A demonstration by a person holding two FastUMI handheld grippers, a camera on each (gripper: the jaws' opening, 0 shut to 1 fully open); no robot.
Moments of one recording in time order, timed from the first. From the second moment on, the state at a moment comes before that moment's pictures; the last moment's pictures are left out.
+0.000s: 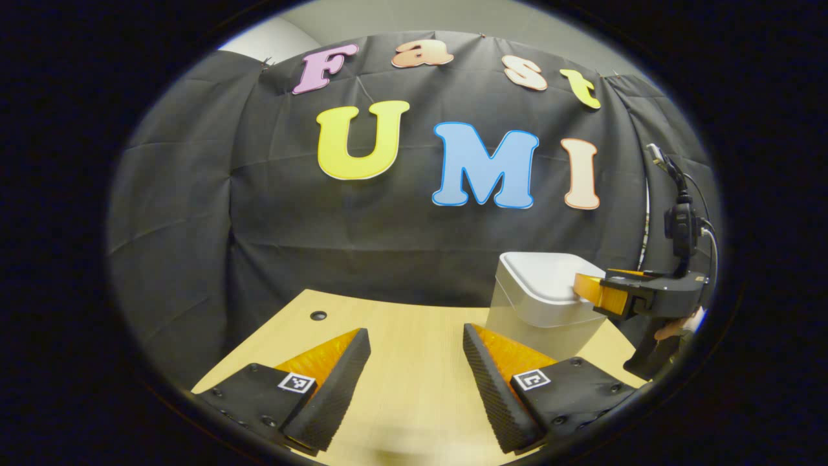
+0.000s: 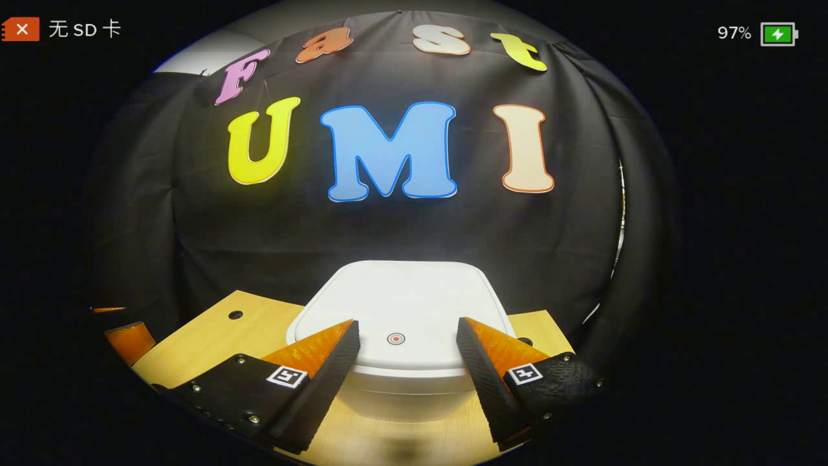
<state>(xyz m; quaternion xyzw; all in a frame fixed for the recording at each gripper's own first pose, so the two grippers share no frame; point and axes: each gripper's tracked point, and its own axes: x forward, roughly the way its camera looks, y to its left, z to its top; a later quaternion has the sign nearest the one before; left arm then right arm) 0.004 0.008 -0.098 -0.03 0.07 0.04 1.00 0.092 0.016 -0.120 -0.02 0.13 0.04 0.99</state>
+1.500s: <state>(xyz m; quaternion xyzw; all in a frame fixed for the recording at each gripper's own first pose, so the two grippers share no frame) 0.013 0.003 -0.064 0.00 0.04 0.04 1.00 0.091 0.012 -0.114 0.00 0.10 0.04 0.99</state>
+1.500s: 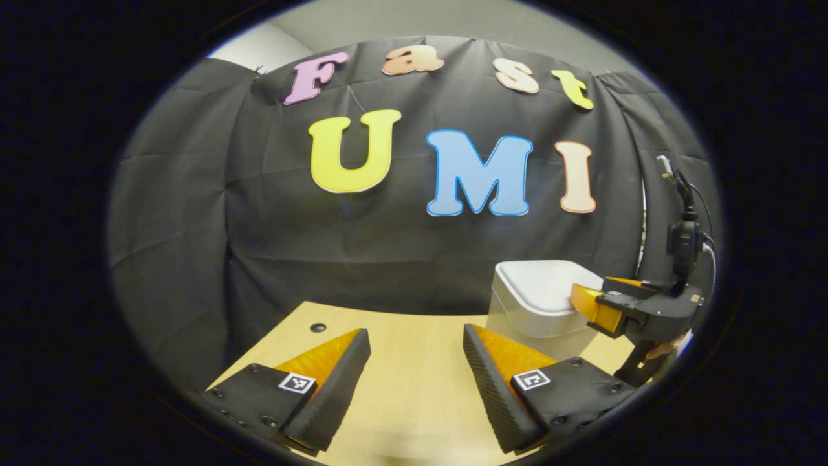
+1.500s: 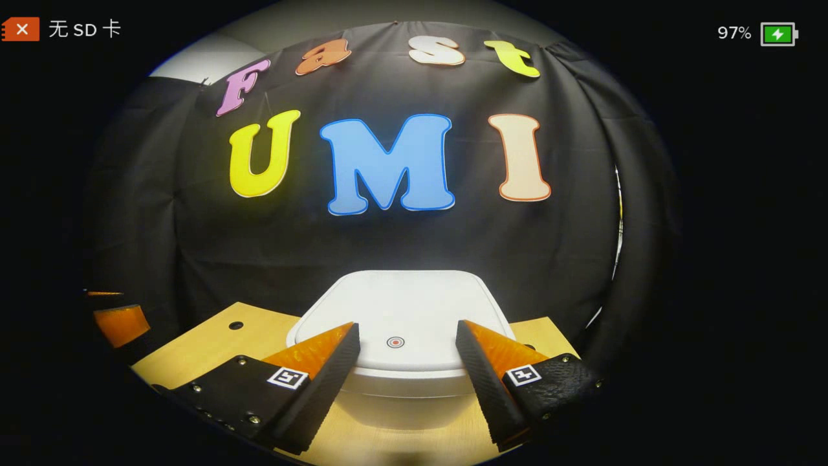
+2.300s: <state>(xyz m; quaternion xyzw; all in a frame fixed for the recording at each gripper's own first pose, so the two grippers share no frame) -0.030 -0.028 0.009 0.01 -0.03 0.01 1.00 0.013 -0.012 0.006 0.01 -0.03 0.04 1.00</state>
